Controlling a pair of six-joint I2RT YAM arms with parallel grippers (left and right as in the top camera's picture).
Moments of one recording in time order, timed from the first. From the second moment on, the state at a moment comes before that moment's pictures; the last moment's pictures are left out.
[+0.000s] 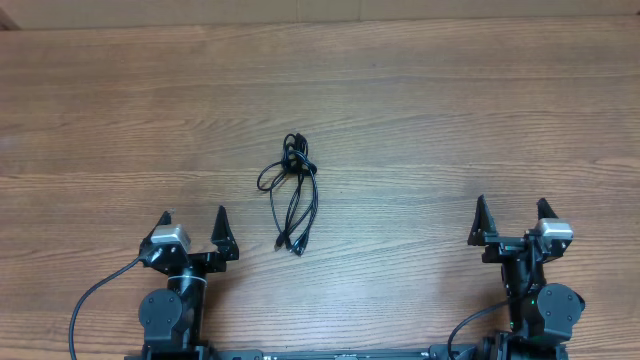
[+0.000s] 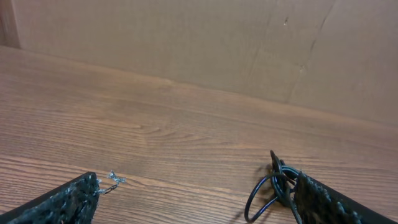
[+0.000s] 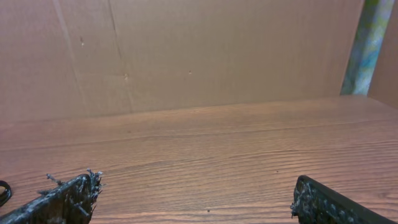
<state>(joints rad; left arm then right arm) 0.01 0.02 0.01 -0.08 0.00 -0.23 -0.21 0.01 0.02 -0.02 -0.19 0.07</state>
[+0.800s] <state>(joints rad) 0.01 0.02 0.01 -0.06 0.00 -0.23 -0.21 0.01 0.02 -0.02 -0.19 0.07</state>
